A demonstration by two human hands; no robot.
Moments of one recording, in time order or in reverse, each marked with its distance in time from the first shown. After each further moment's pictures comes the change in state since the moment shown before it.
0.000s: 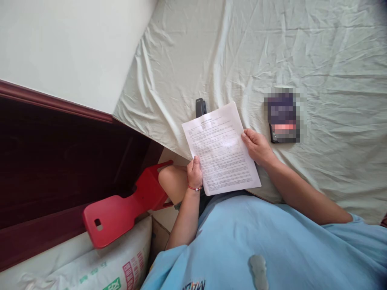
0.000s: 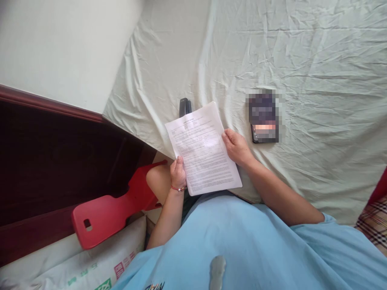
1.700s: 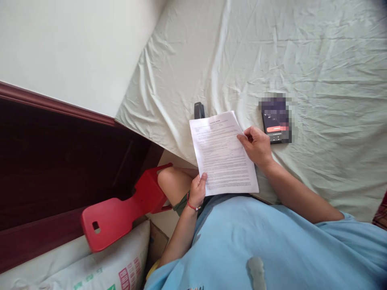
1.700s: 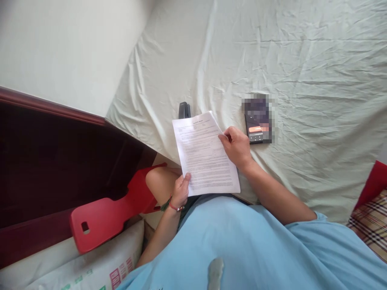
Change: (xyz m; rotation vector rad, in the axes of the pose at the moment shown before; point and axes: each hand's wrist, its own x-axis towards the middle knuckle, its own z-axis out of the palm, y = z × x) left_hand -0.059 -0.002 -0.020 0.128 -0.228 -0.220; right_hand -0.003 -0.004 -0.007 -0.213 0.303 -0.180
